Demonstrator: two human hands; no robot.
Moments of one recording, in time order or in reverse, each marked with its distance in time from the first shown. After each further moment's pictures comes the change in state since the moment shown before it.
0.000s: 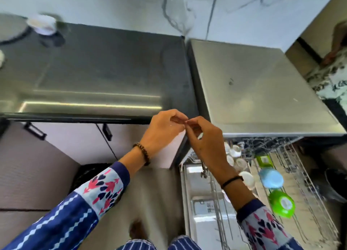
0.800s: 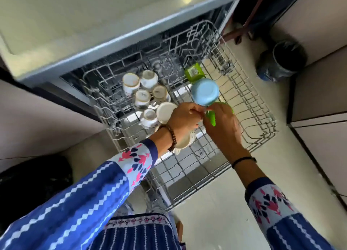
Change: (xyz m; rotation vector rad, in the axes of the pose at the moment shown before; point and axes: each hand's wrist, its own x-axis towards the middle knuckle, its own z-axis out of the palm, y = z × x) left_hand 0.006 -0.044 0.463 -0.138 -0.636 -0.515; right_hand -0.200 0.373 -0.160 -0.490 0.090 0.579
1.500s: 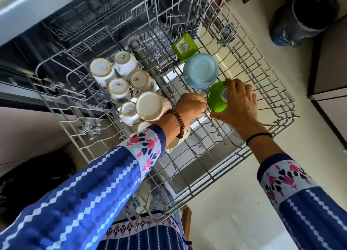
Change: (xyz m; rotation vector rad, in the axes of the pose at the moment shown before) left_hand 0.103 -0.041 0.056 -0.089 0.004 -0.294; right_hand 0.043 0.114 0.048 -0.231 -0.258 0.136
